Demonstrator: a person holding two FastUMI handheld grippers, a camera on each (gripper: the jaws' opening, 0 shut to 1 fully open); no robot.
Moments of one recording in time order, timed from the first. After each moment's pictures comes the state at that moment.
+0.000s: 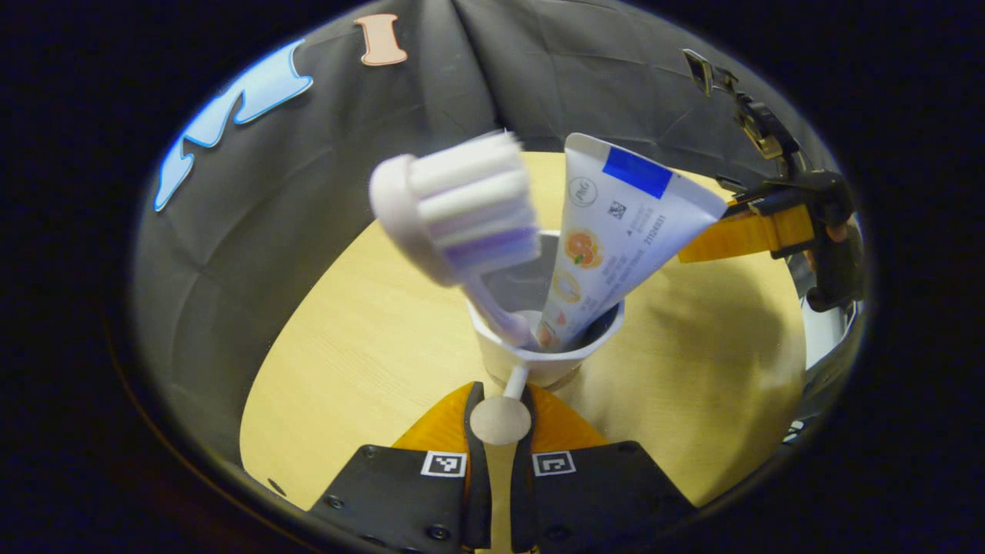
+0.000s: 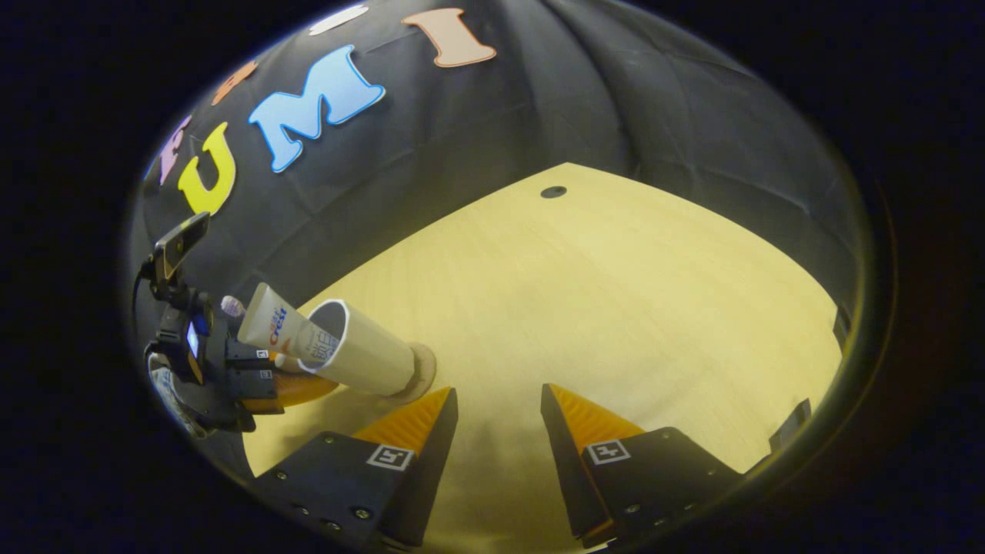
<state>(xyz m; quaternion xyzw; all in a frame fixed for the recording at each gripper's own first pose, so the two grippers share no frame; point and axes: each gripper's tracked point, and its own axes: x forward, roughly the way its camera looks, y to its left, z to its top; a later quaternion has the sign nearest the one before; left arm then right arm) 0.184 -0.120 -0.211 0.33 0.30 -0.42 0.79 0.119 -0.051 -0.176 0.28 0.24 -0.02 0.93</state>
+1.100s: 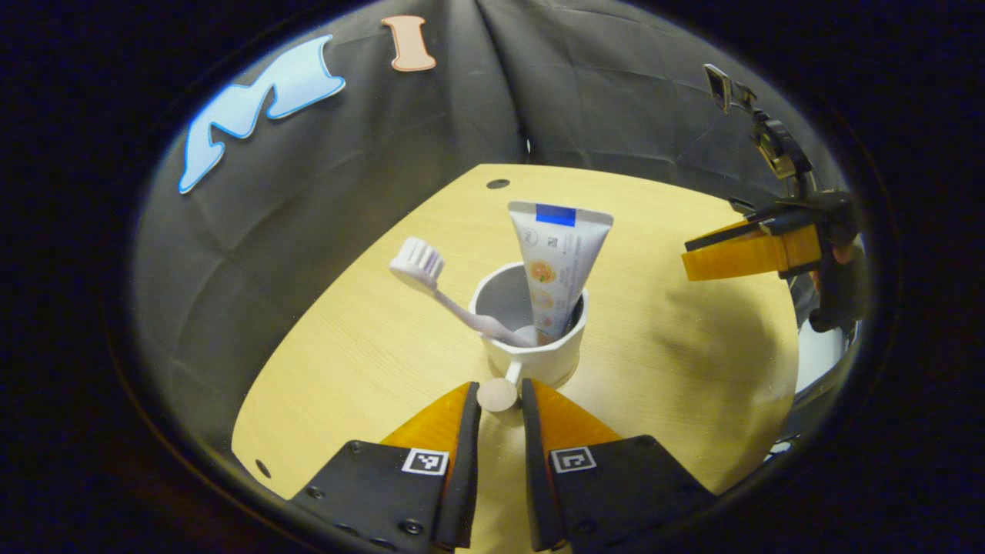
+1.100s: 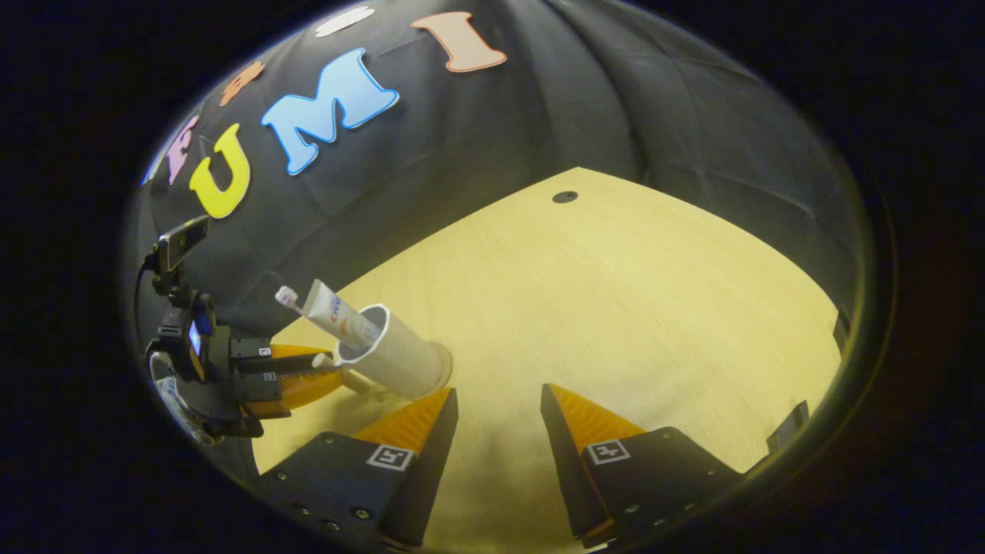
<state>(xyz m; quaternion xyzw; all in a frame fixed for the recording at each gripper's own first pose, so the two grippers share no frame) 0.174 -0.111 -0.169 0.31 0.27 -0.38 0.83 0.104 -0.034 -0.155 0.27 0.23 0.01 0.94</state>
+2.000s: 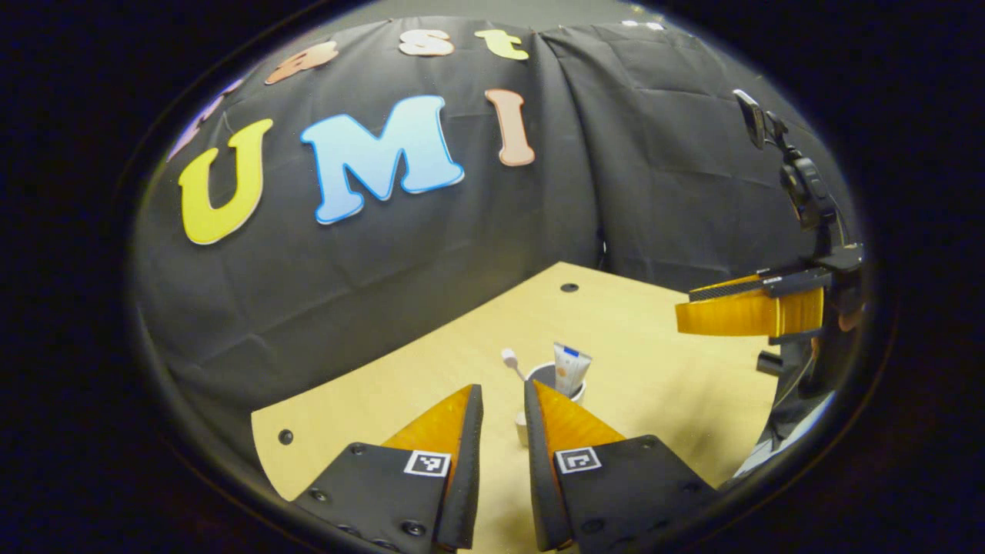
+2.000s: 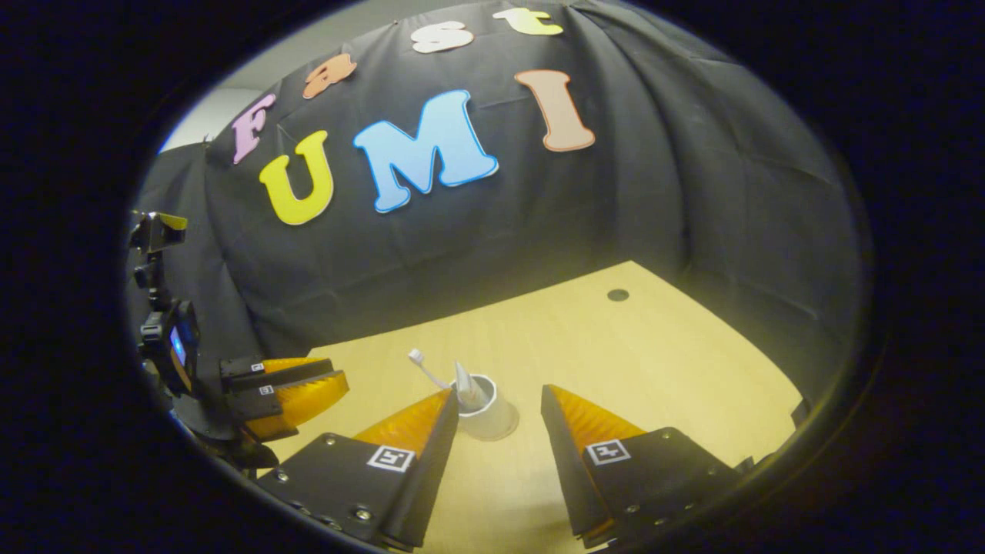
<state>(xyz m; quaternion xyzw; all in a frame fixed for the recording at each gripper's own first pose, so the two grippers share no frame) 0.100 -0.096 0.005 0.16 0.13 -0.28 0.94 0.070 -0.010 0.011 0.17 0.10 0.04 0.98</state>
